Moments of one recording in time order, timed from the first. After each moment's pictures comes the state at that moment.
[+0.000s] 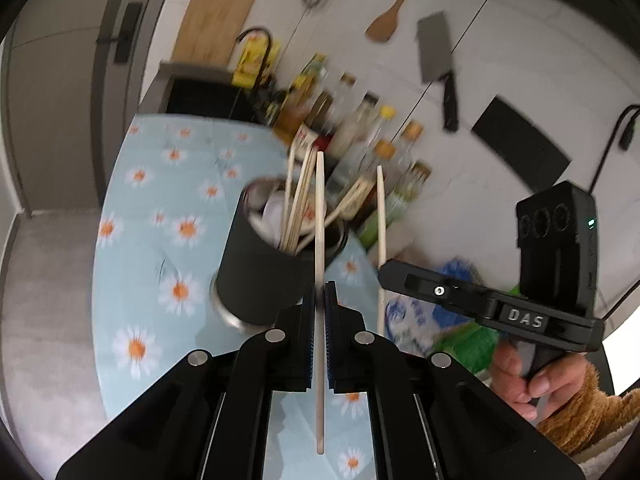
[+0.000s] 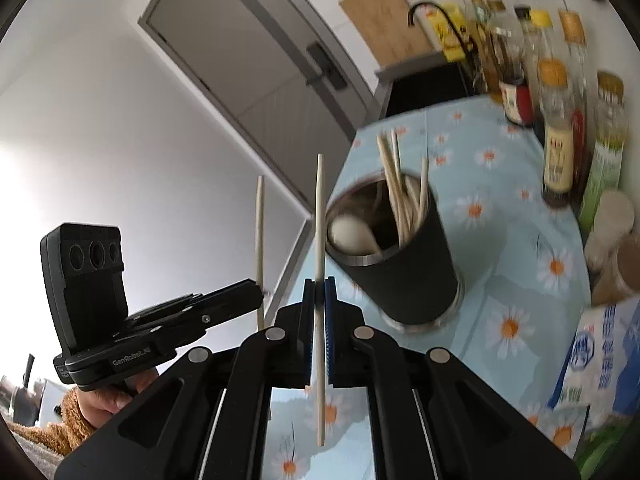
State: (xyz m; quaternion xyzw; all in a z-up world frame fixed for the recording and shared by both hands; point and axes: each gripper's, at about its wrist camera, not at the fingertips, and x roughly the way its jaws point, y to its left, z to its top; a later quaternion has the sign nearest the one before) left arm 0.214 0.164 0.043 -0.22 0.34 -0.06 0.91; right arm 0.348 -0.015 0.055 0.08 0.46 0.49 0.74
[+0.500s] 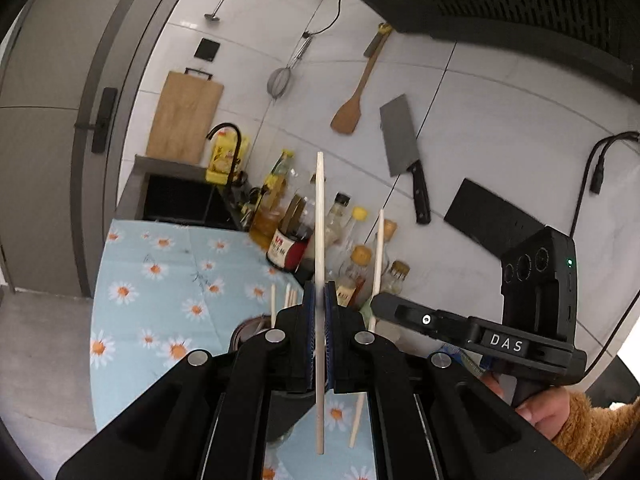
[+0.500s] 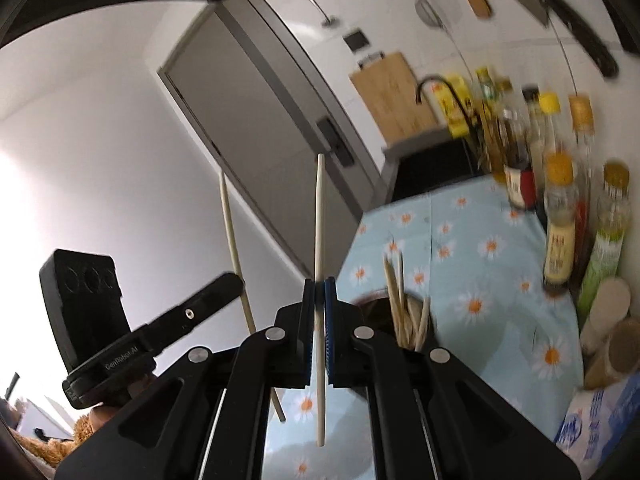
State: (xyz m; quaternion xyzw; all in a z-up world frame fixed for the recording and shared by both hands) left arm 0.238 0.184 0.087 -0.19 0.18 -0.07 0.96; right arm 0.376 -0.011 0.097 0.13 0.34 0.49 0.79
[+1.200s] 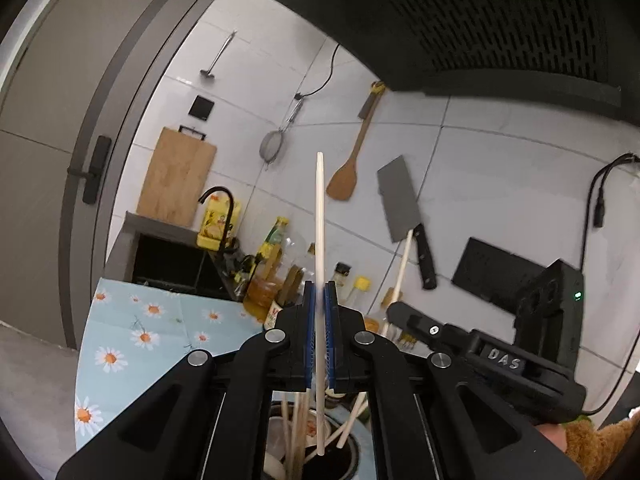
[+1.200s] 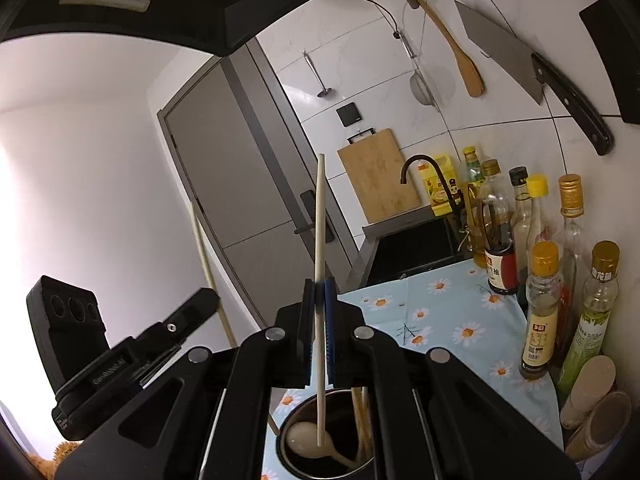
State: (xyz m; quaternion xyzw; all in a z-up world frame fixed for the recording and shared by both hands) left arm 0.266 0.205 0.078 -0.19 0.06 -0.06 0.98; right arm 0.405 -0.005 0.100 0.14 0.22 0.45 0.85
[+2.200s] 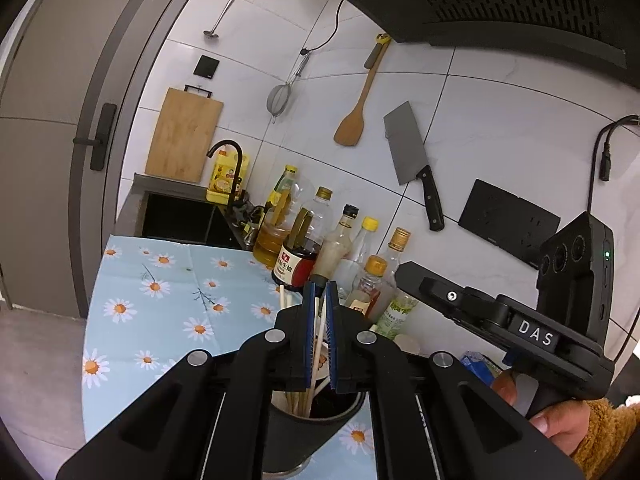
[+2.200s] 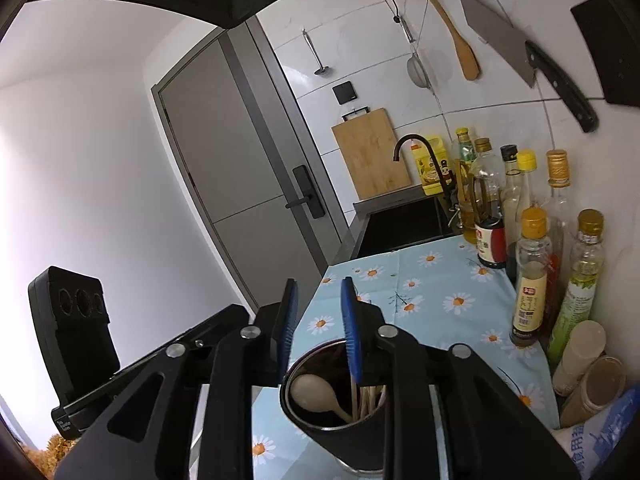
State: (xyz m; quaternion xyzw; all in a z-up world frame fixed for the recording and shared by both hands) left arm 0.246 0.189 0.055 -0.18 0.14 -0.06 0.97; right arm 0.370 -0.008 0.088 0.10 0.25 0.44 0.86
